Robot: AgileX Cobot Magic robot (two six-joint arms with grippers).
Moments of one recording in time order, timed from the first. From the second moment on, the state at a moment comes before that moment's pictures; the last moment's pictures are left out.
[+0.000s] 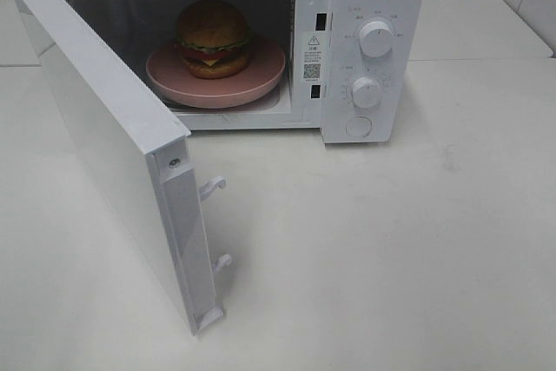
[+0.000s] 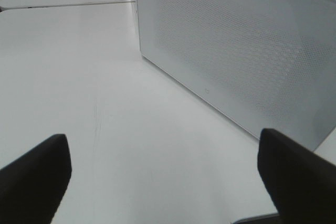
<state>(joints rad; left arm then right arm) 0.06 -0.01 -0.50 -0.25 1.05 0.21 0.05 -0.01 -0.52 -0.05 1.05 0.07</state>
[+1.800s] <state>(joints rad) 0.06 0.08 -0.54 -0.27 0.98 0.21 0.05 -0.01 -0.52 -0.05 1.04 0.07</state>
